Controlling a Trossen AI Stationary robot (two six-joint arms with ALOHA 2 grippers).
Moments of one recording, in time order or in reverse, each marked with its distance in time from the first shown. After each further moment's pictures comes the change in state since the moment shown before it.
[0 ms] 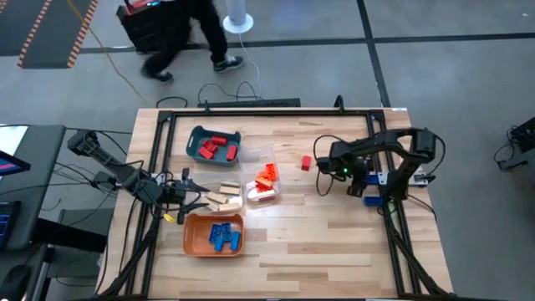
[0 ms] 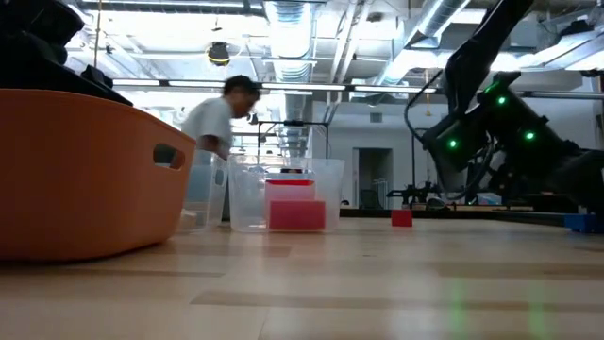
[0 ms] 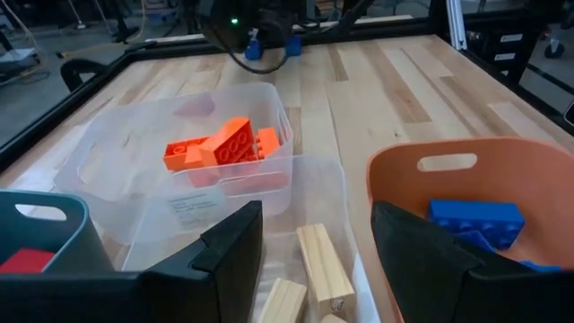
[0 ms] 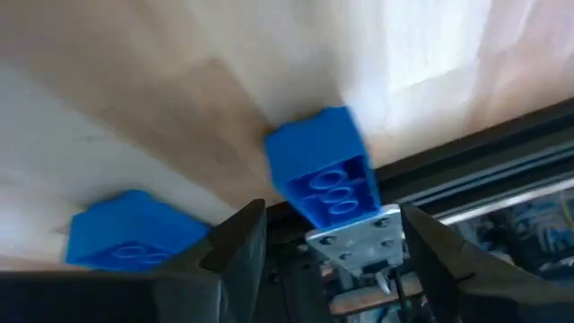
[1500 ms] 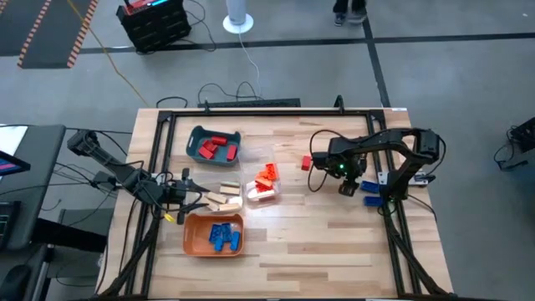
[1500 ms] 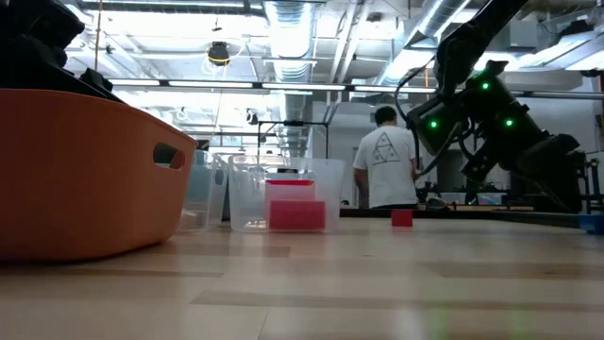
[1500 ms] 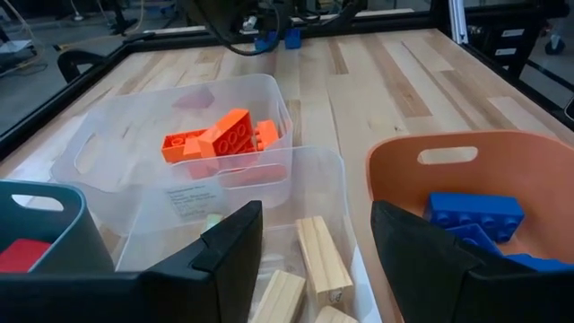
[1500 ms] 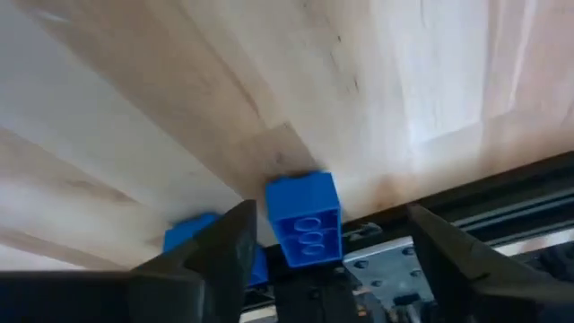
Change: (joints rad) left arm 0.000 -0.001 0.000 -0.021 0.004 -0.020; right arm 0.004 -0.033 0.086 0.017 -0.094 -0.003
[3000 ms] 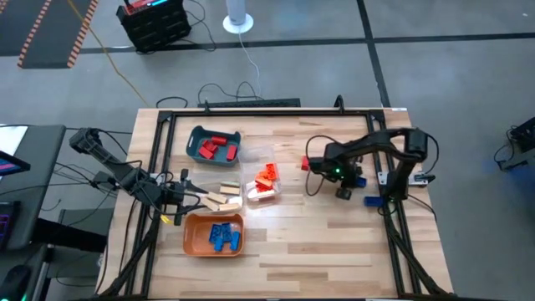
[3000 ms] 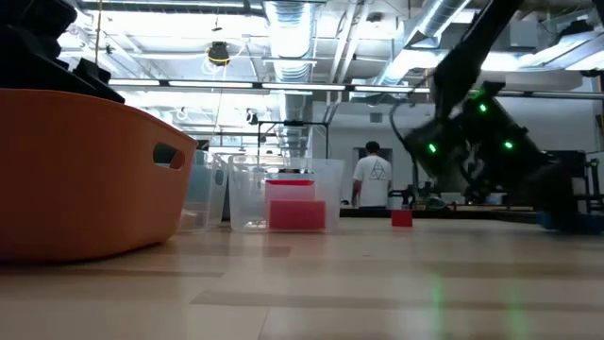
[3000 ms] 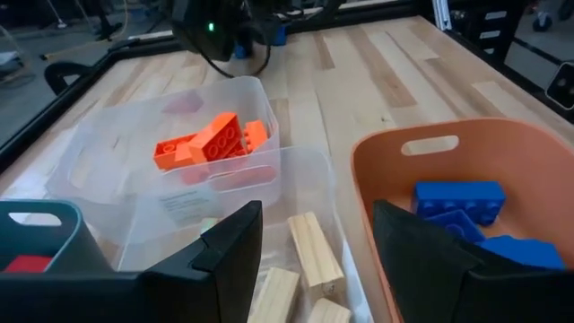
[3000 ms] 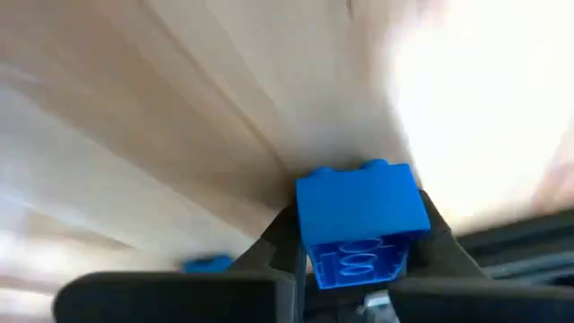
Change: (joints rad) left arm -0.042 0.000 0.045 -0.075 -0.006 0.031; right arm 0.008 0.115 -0.041 0.147 -0.028 -0.001
